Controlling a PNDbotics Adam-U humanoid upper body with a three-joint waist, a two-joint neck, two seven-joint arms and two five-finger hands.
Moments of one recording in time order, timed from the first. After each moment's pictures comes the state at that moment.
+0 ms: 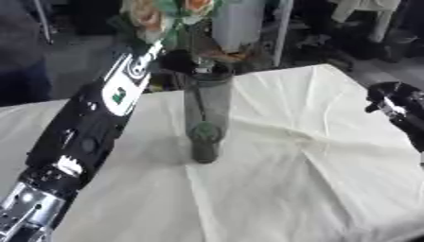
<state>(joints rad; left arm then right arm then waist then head) -1.10 0.20 -0.21 -0.96 -0.70 -0.09 -0.16 -0.45 -0.43 -0.10 -1.29 -0.02 -0.24 0.18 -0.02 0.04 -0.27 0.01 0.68</state>
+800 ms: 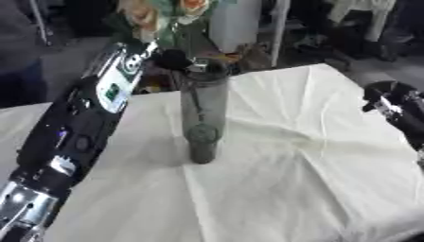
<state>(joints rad) -1.11 0.21 -0.21 -0.96 -0.79 -0.05 -0.30 -0.45 -0.43 -0.10 -1.29 -0.02 -0.24 0.18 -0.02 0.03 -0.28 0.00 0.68</state>
